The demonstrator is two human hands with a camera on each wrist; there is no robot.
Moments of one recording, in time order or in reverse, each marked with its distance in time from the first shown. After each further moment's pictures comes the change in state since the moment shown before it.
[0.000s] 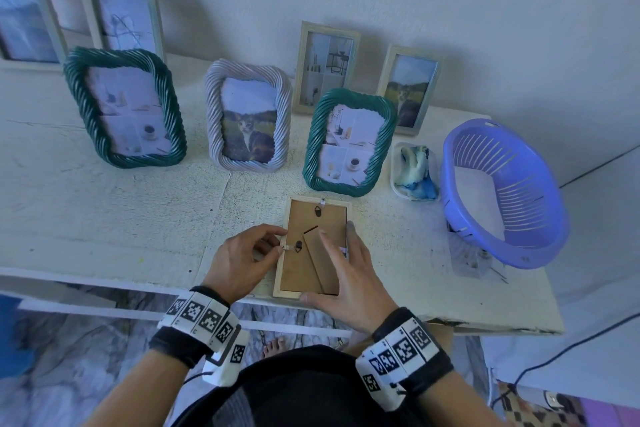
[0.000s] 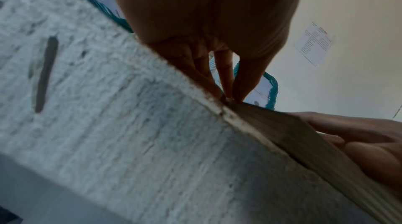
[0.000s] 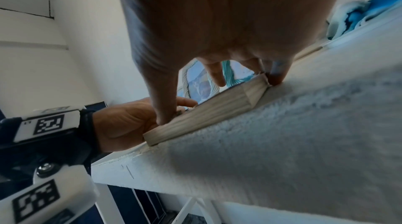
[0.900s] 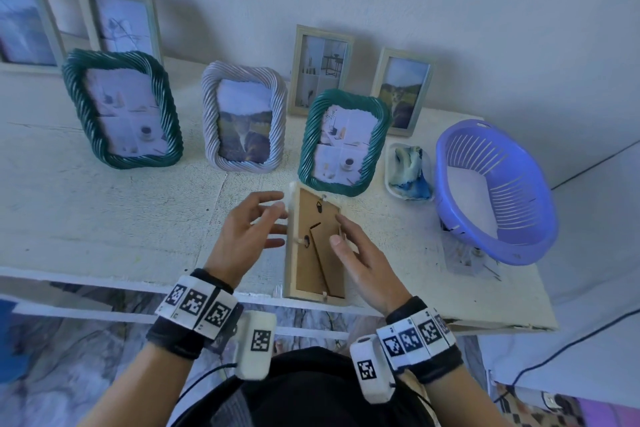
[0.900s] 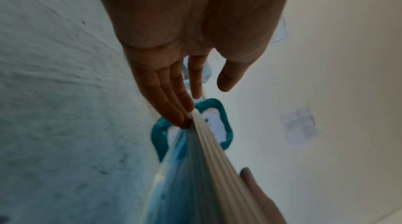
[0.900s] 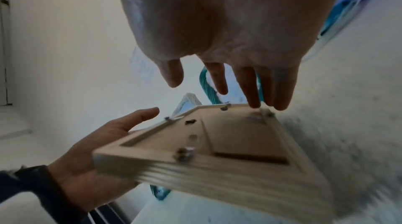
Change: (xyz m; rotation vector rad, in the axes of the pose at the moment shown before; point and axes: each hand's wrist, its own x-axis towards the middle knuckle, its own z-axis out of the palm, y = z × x) left_hand 0.016 0.074 -0.014 -0.632 0.089 -0.322; right_hand -0.007 -0.004 -0.035 0.632 0.135 0.038
